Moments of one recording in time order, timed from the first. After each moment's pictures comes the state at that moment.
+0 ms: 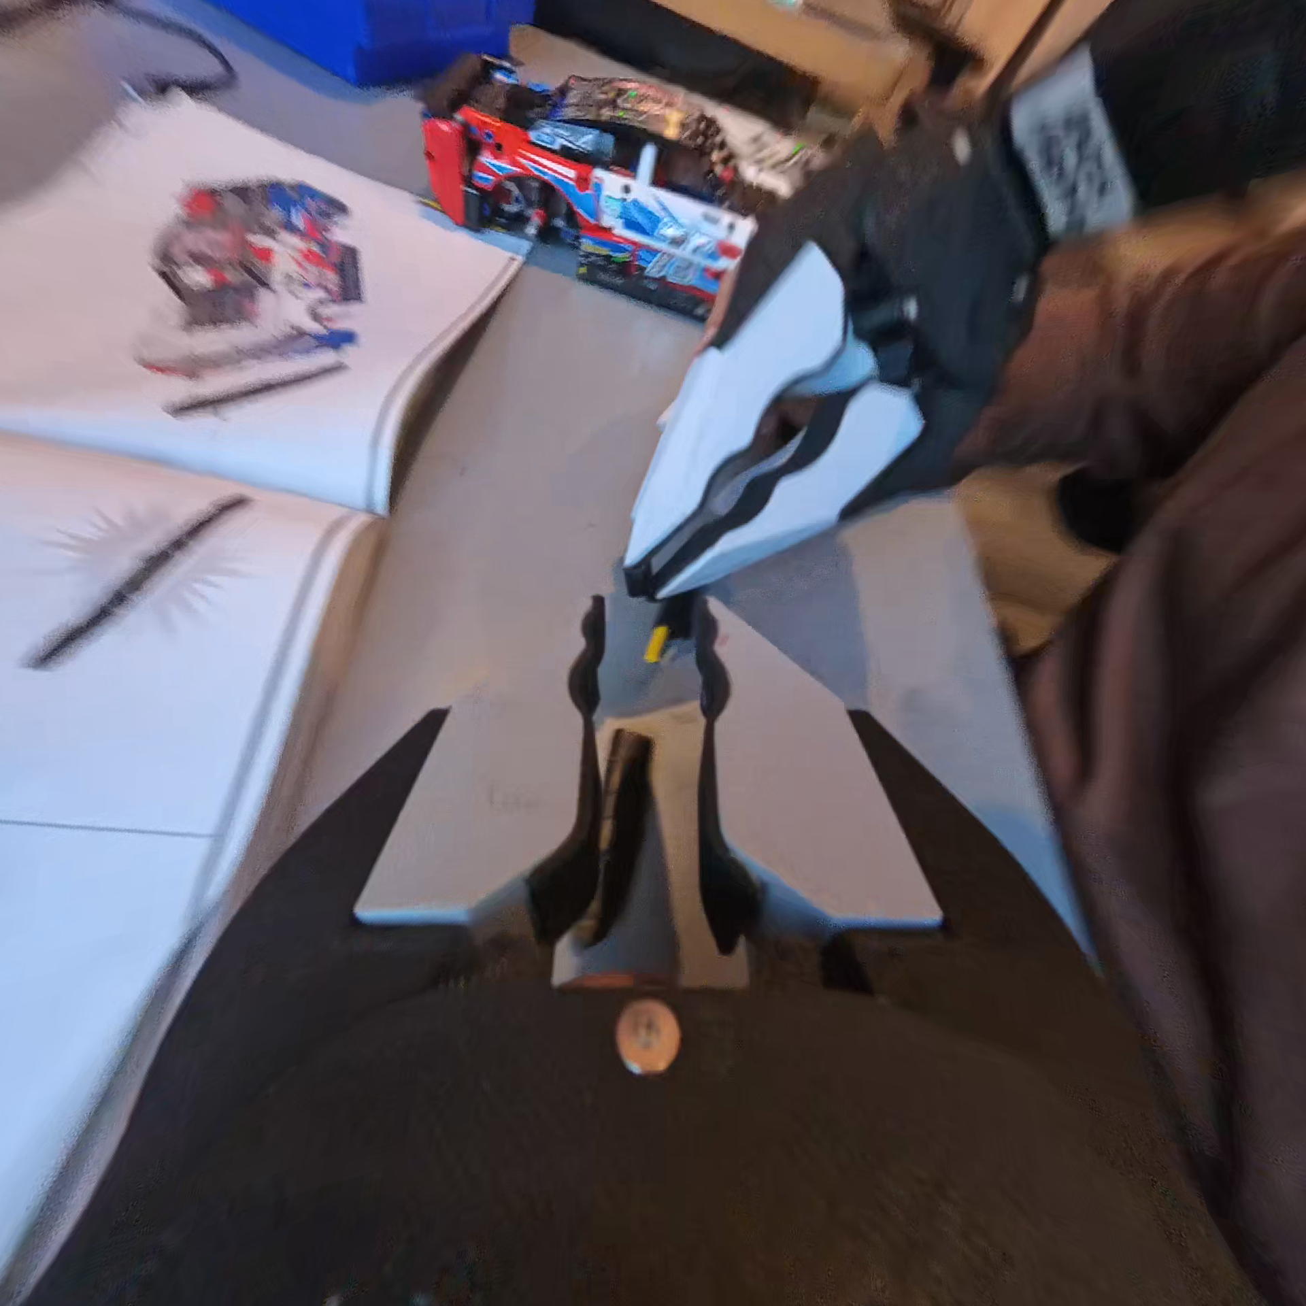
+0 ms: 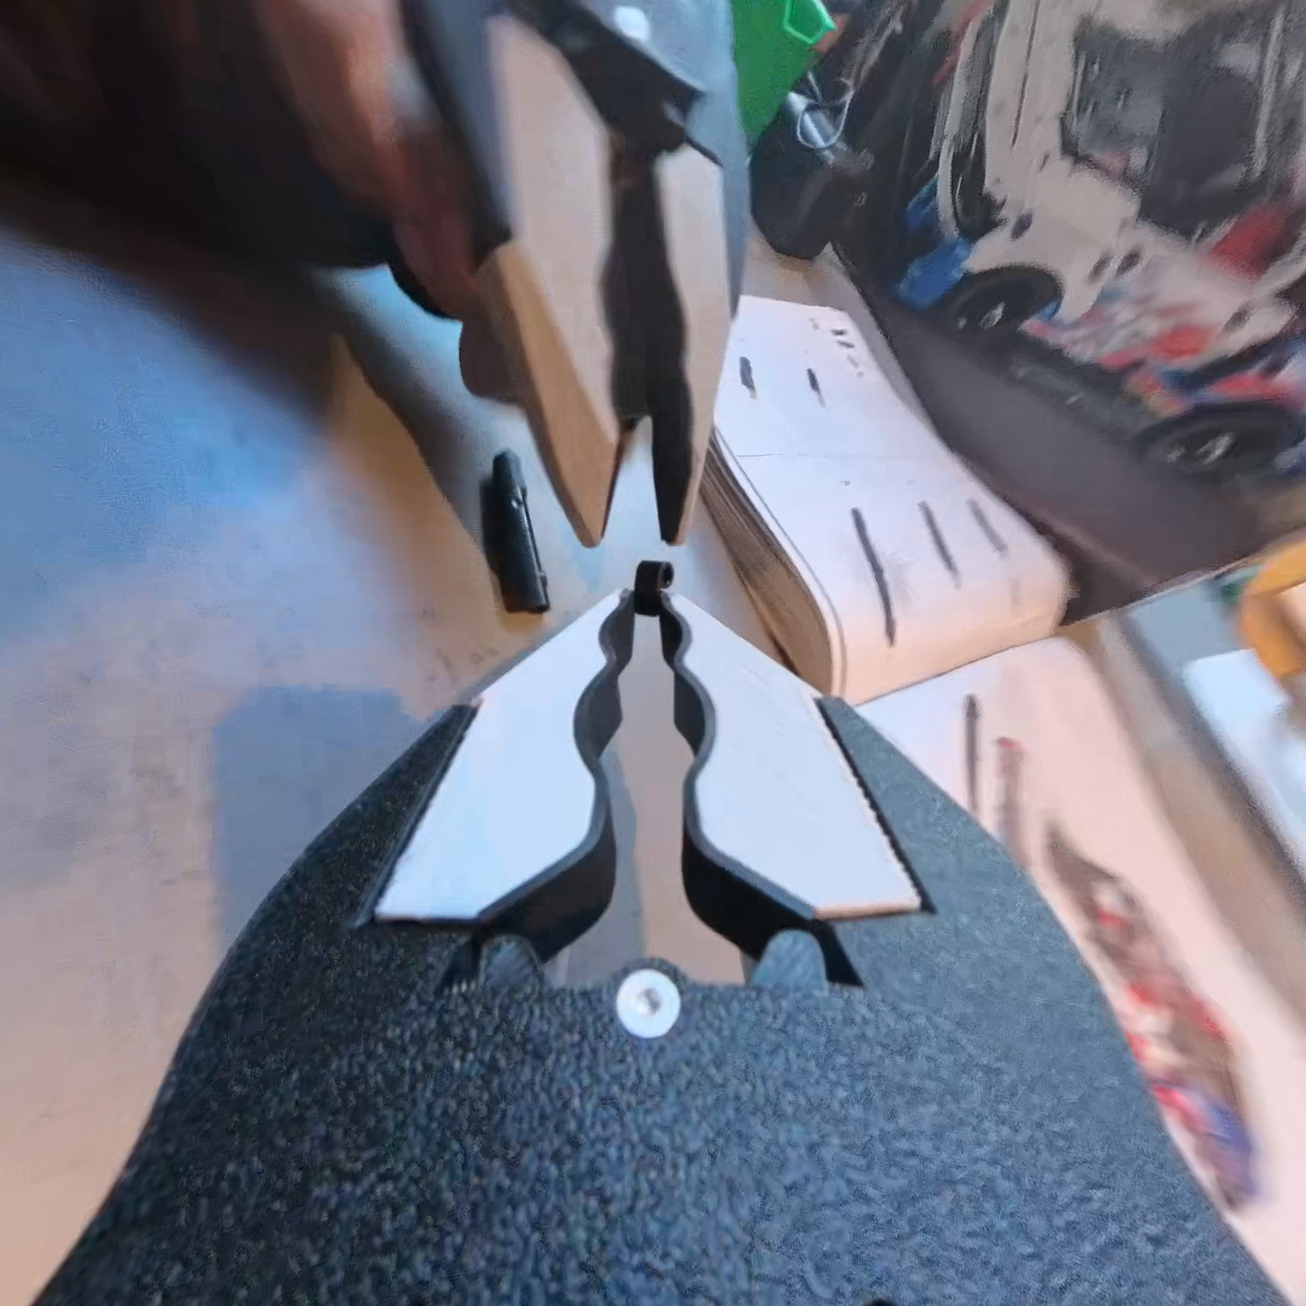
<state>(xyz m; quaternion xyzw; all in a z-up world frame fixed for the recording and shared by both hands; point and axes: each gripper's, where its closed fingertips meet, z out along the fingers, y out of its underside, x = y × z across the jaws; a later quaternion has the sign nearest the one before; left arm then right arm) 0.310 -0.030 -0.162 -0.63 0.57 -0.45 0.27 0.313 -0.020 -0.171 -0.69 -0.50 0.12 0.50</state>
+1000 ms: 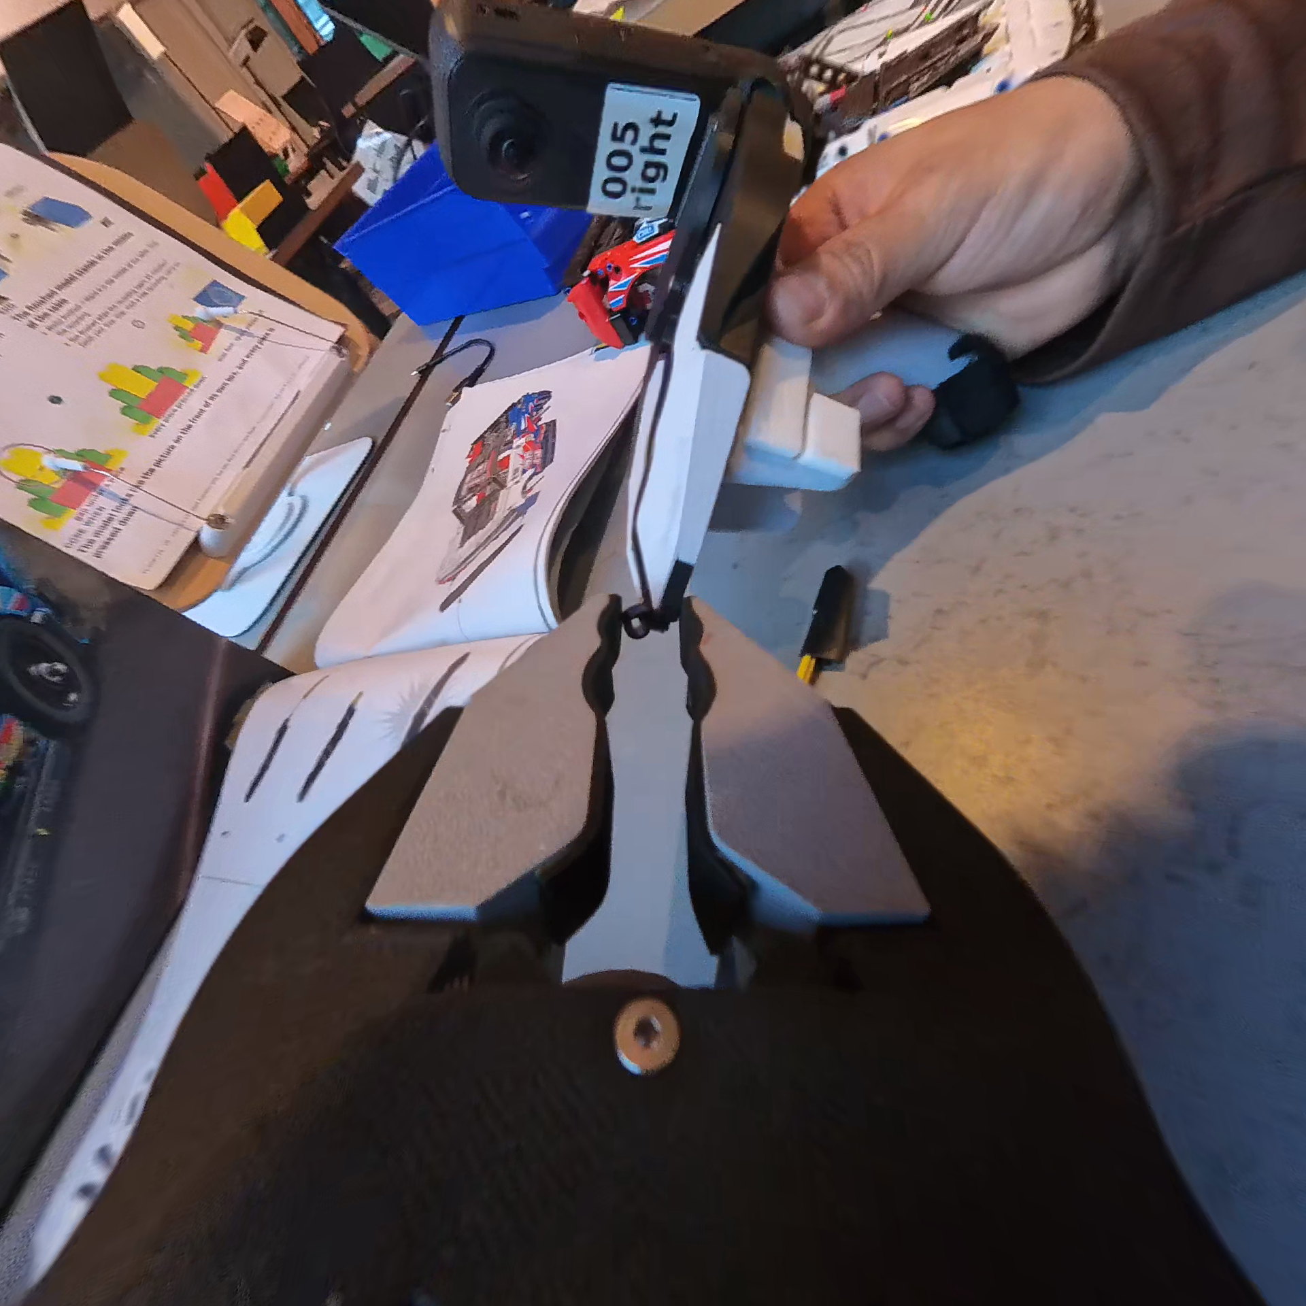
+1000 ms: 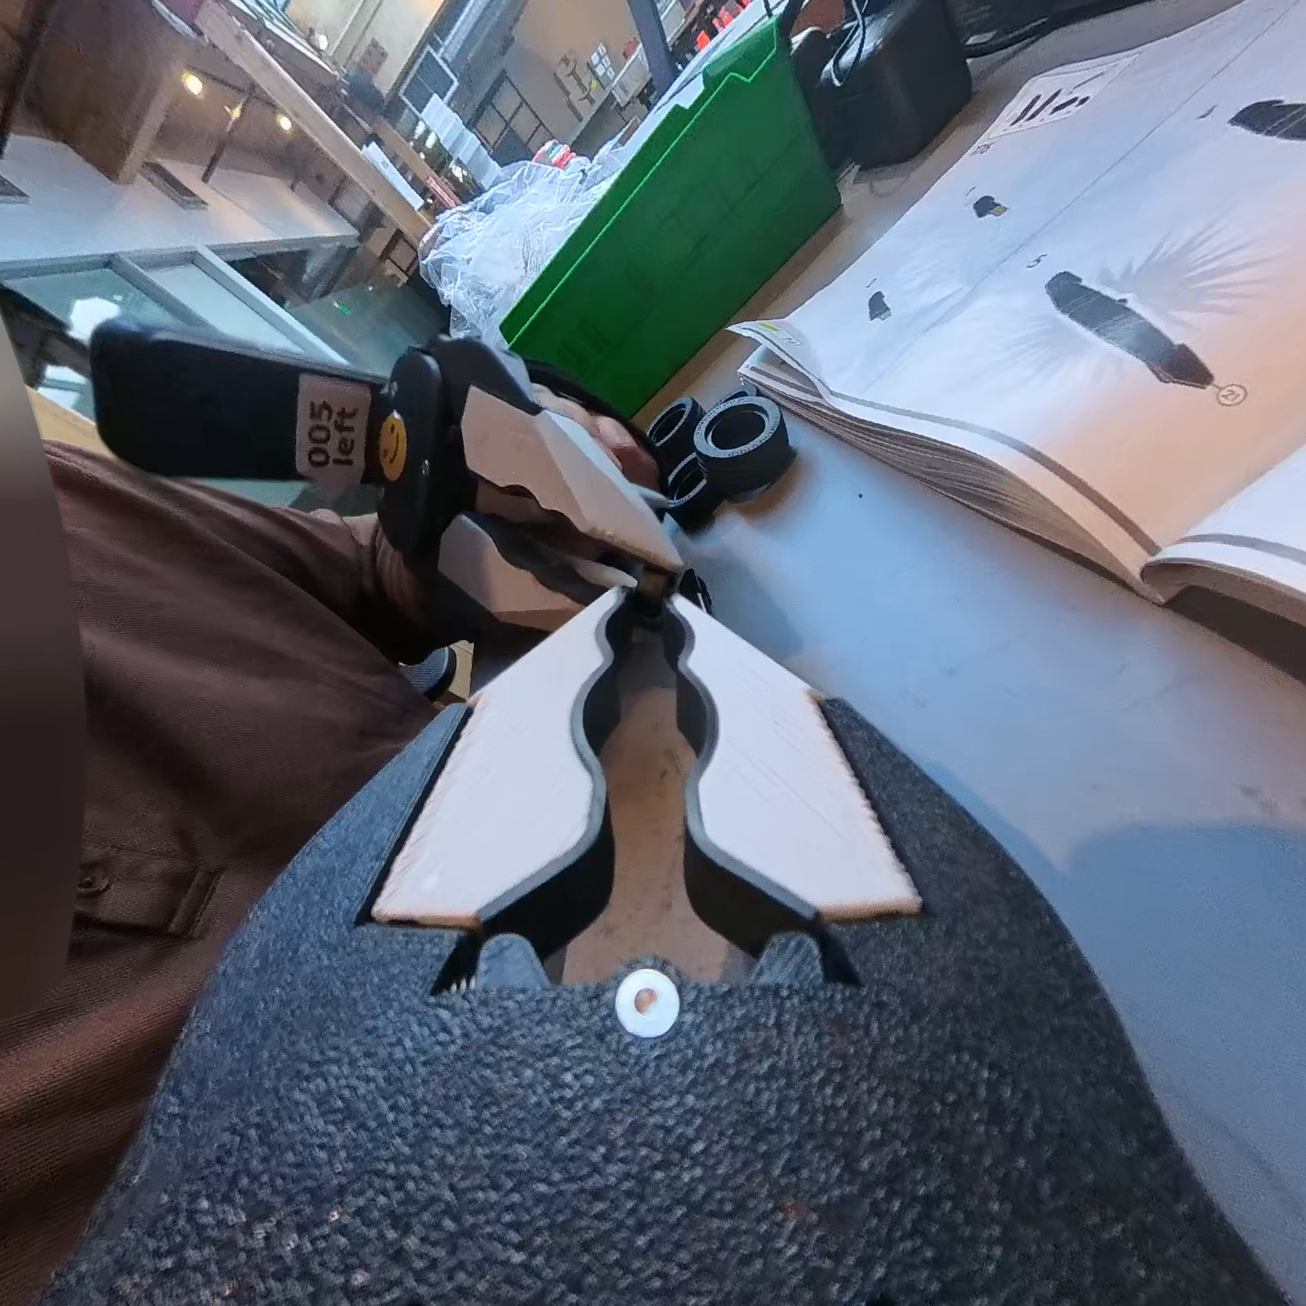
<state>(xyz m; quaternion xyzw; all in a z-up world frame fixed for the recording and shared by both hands) 0.329 -0.022 -0.161 -0.51 0.65 -0.22 0.52 0.309 -0.023 -0.161 -0.73 -0.23 0.55 0.32</state>
